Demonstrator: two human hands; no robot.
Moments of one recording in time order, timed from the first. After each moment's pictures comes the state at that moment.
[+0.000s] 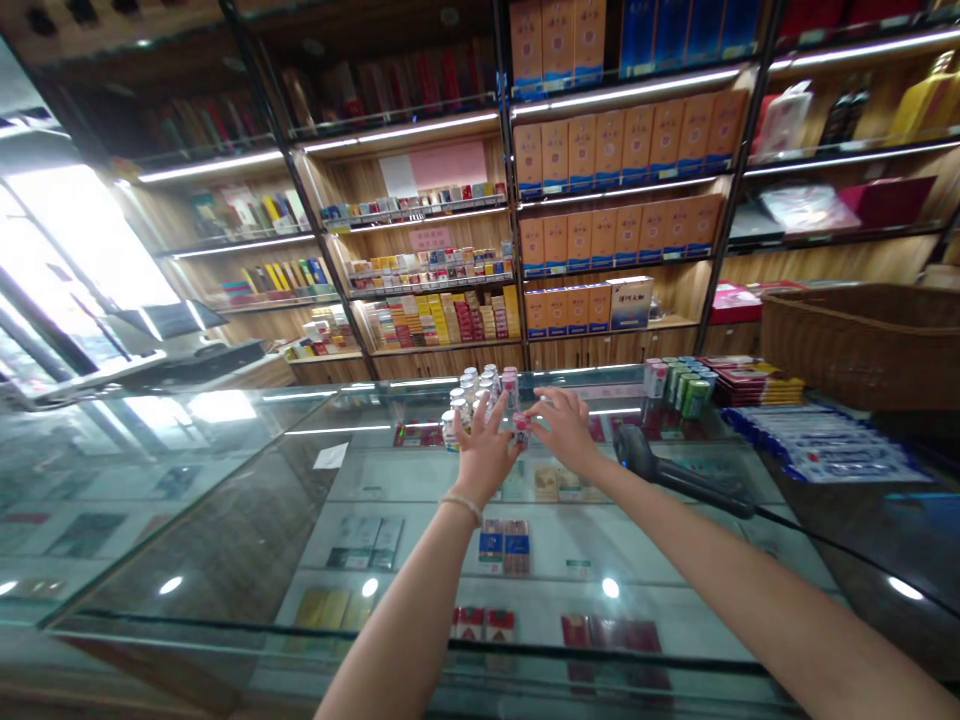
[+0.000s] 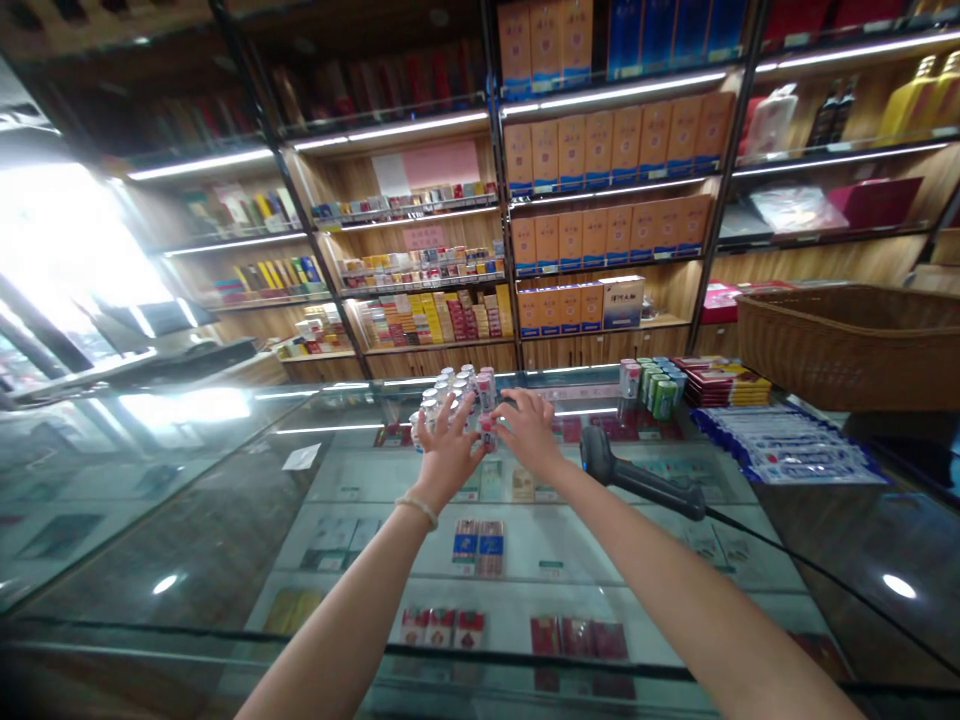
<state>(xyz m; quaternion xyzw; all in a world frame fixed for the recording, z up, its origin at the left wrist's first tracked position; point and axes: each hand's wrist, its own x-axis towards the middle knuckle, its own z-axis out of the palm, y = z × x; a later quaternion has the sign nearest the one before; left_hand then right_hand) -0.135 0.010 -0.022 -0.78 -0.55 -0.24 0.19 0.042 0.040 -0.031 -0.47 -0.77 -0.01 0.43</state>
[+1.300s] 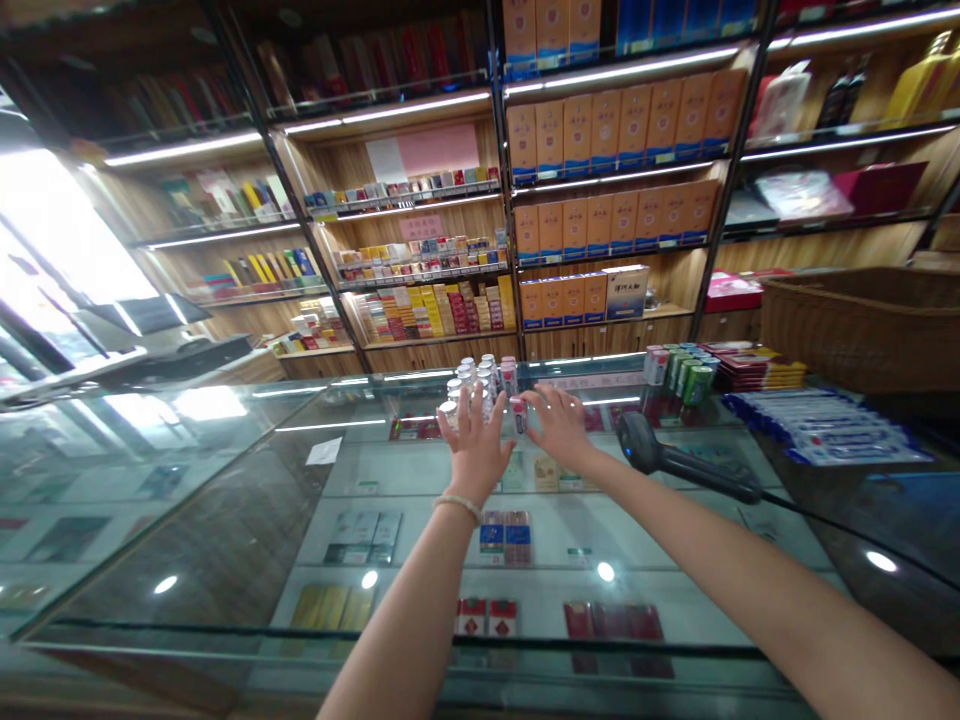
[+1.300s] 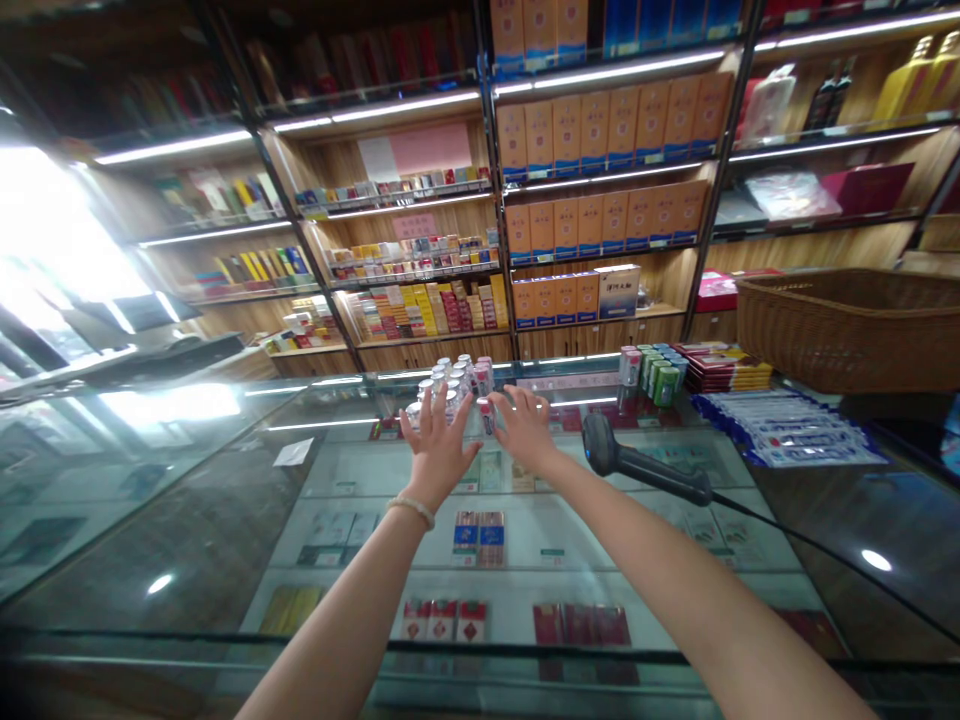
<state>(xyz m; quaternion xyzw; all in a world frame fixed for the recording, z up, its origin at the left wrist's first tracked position) -0.142 0.002 -0.030 -0.74 -0.60 -0.25 0.19 0.030 0.047 -0.056 -0.53 -0.78 -0.07 0.33</state>
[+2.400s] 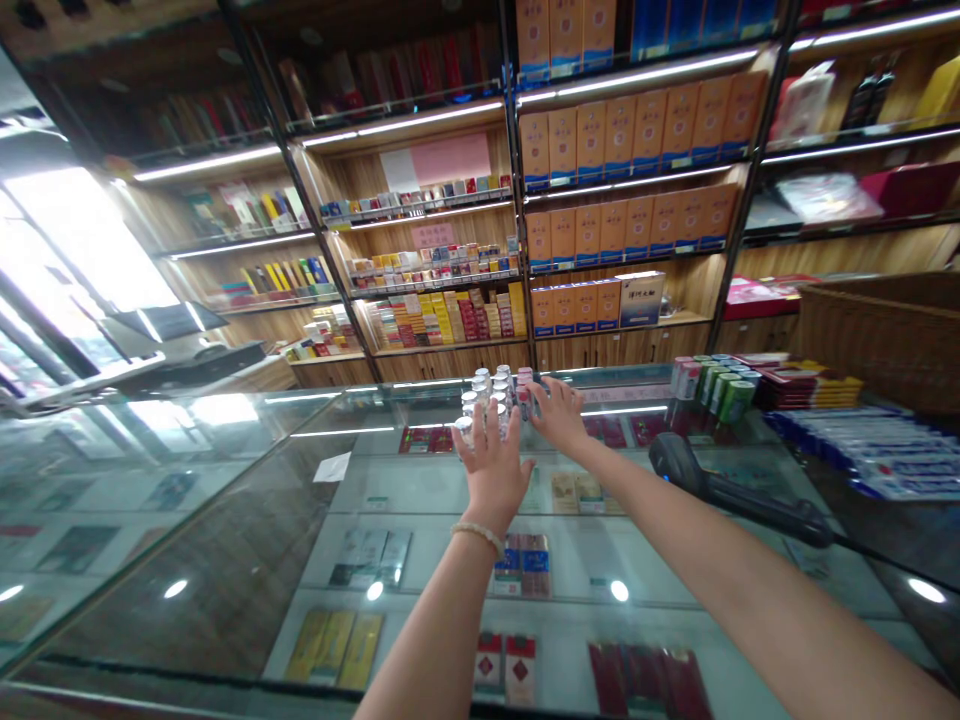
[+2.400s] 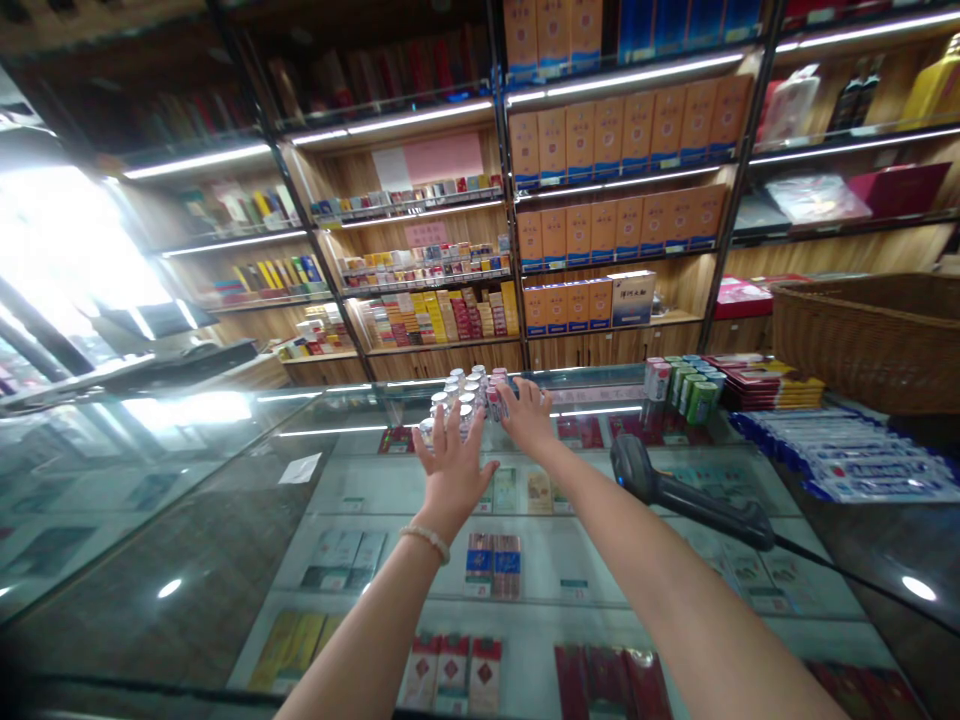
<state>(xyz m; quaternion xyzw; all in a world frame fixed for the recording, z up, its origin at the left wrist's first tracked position) -0.144 0.010 -0.034 -0.72 -0.63 -0.20 0.20 -0.007 0.125 -0.060 -0.57 -0.74 -0.10 0.33</state>
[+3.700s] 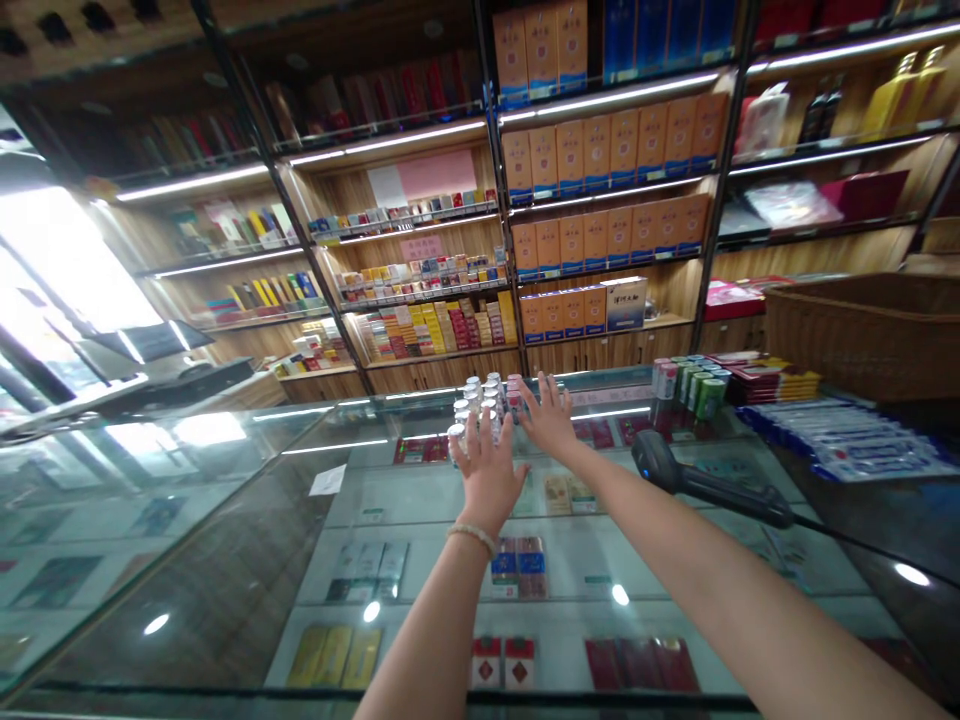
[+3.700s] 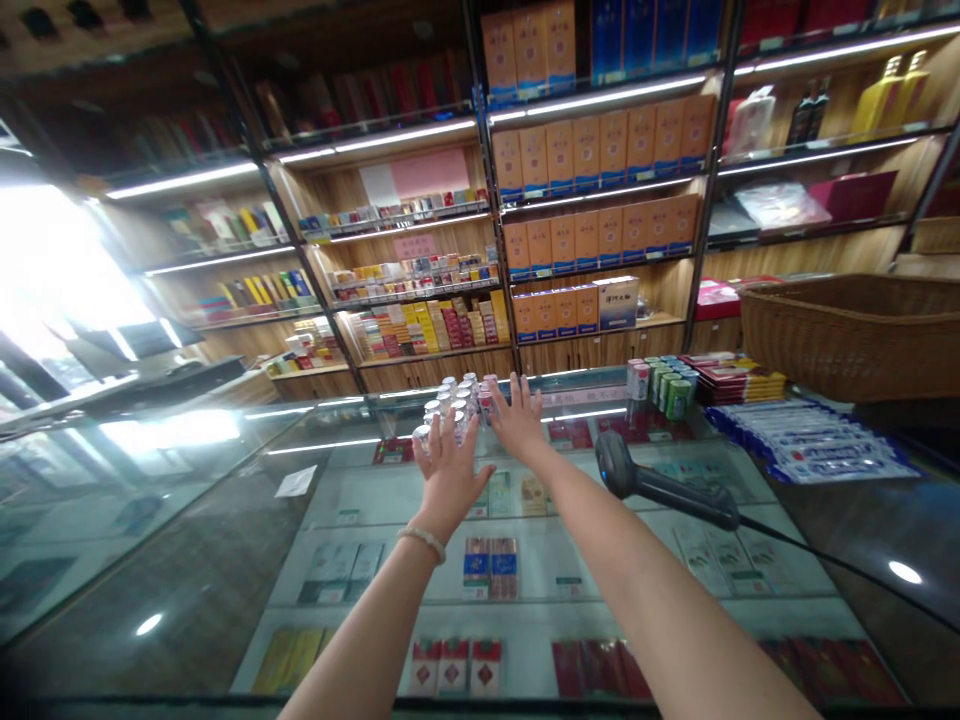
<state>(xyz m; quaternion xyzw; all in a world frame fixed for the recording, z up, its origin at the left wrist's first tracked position) -0.142 0.006 -0.030 -0.73 -0.63 -0.21 0.19 -0.009 0.118 -0.055 -0.62 -0.72 -0.11 0.28</state>
